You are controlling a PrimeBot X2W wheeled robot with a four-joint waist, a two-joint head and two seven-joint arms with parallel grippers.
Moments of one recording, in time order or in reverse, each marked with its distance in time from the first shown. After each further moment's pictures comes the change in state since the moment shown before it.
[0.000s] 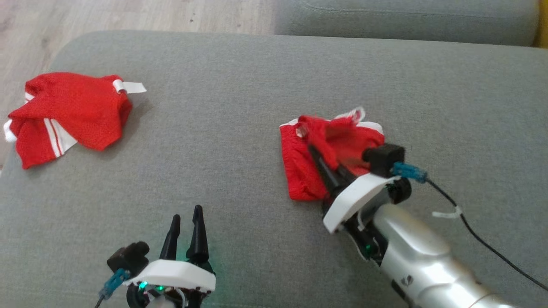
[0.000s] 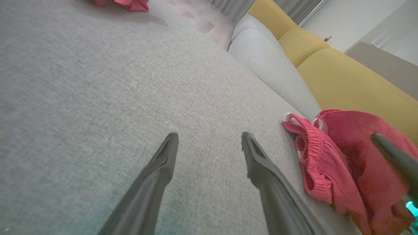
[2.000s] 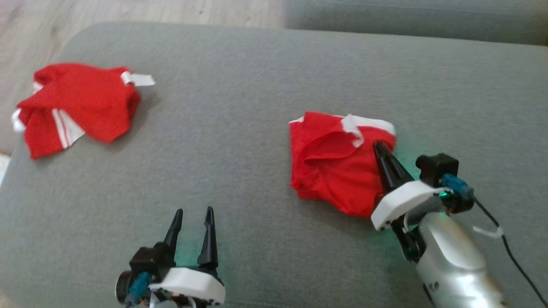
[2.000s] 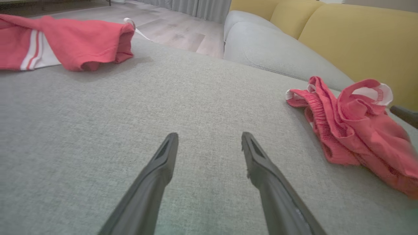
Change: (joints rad) left arm 0.079 0.002 0.025 -0.145 0.429 0.140 0.000; right arm 0.137 0.025 -0.494 0.031 -0.503 0.000 -0.005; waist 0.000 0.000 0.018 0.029
